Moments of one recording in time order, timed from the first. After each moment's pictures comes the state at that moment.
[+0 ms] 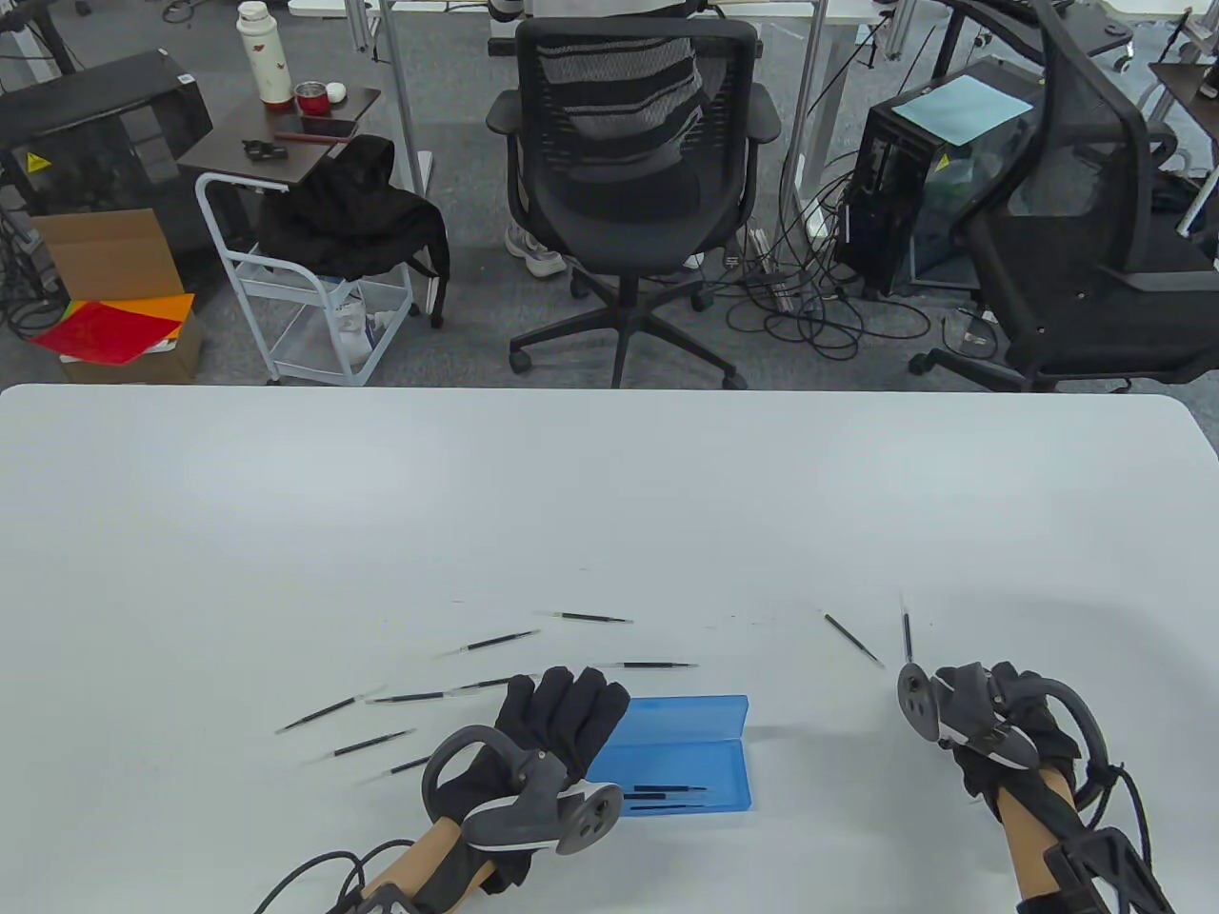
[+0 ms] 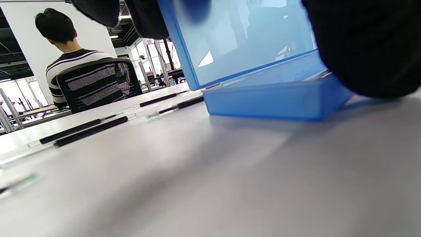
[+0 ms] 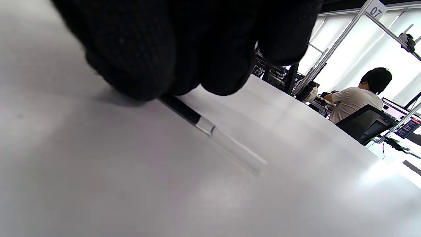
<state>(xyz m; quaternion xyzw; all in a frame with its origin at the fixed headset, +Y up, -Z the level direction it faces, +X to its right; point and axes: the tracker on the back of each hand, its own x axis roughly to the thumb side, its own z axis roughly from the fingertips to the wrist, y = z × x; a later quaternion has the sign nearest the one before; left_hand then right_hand) -0.081 -0.747 -0.266 0.00 -0.31 -0.14 0.94 0.312 -0.753 -0.338 0.00 -0.06 -0.97 0.23</state>
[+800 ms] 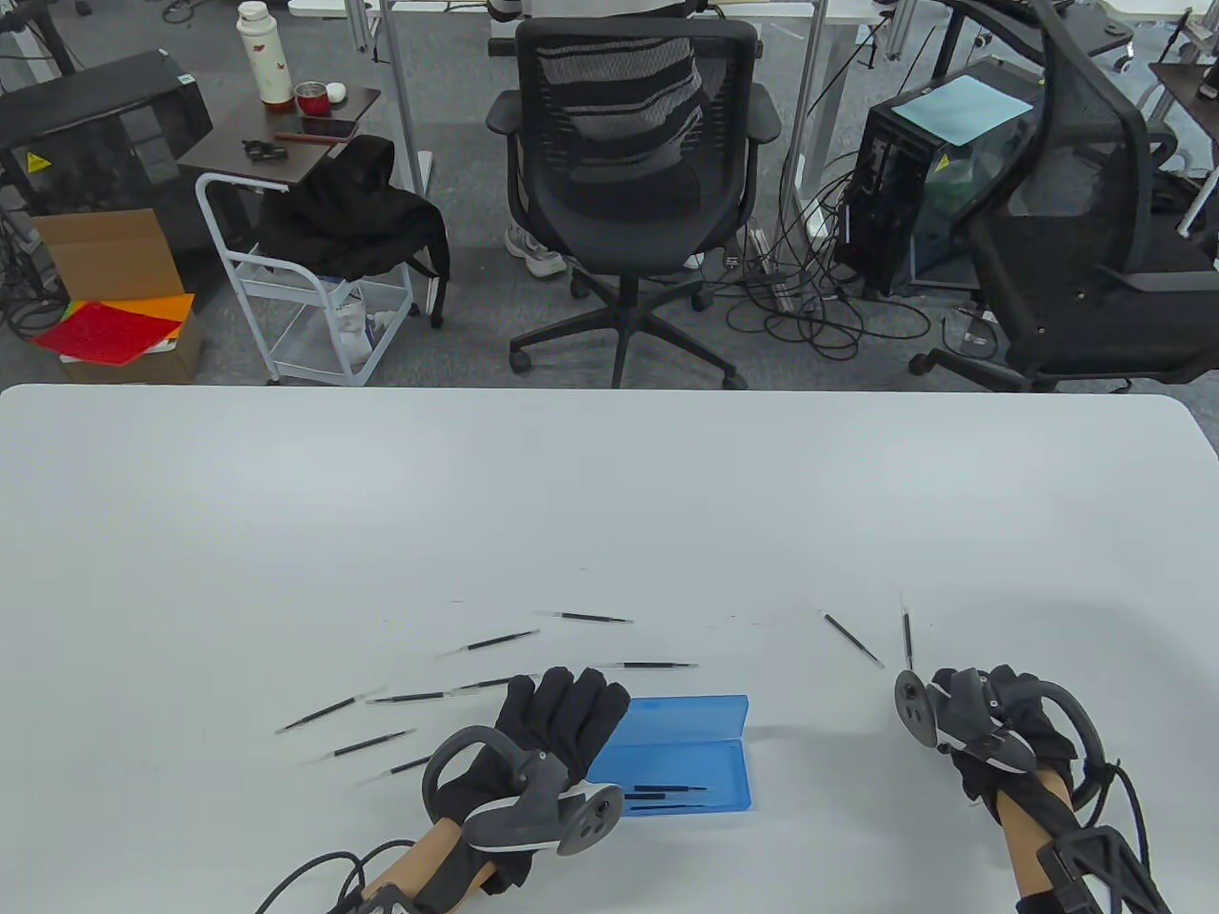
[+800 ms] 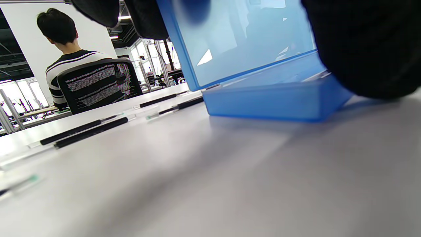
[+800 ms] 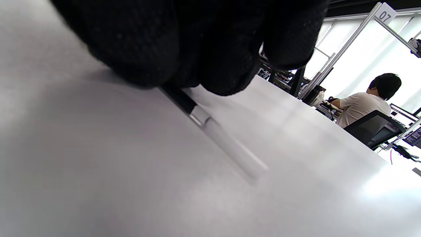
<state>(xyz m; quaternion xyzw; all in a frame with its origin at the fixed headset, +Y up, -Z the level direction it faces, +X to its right) -0.081 -0.748 -0.266 0.01 -0.30 -0.14 0.94 0.310 -0.757 -0.338 -0.01 -0.06 -0.97 0.23</state>
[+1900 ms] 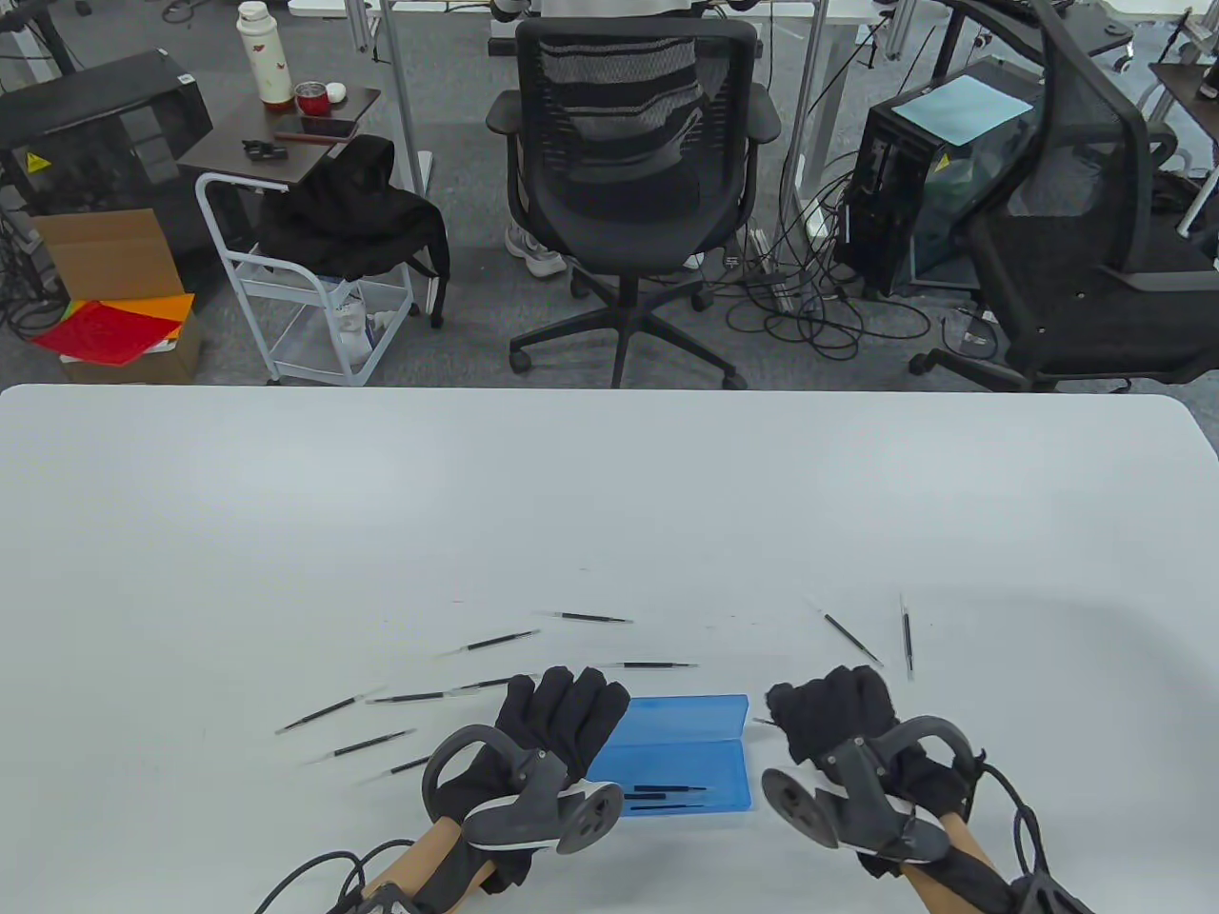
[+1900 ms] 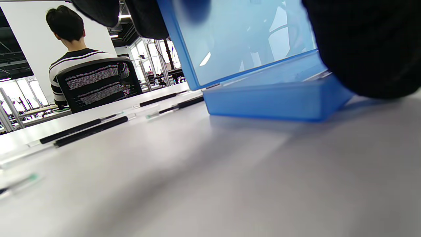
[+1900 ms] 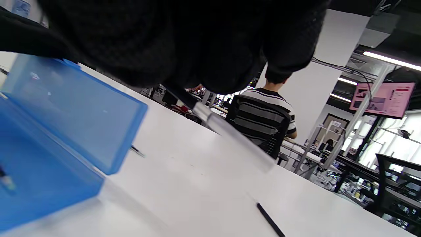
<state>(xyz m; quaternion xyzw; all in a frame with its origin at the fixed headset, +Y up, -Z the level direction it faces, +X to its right) -0.081 -0.748 -0.267 0.00 -0.31 -0.14 0.94 0.146 -0.671 -0.249 -0.25 0.13 -0.94 0.16</state>
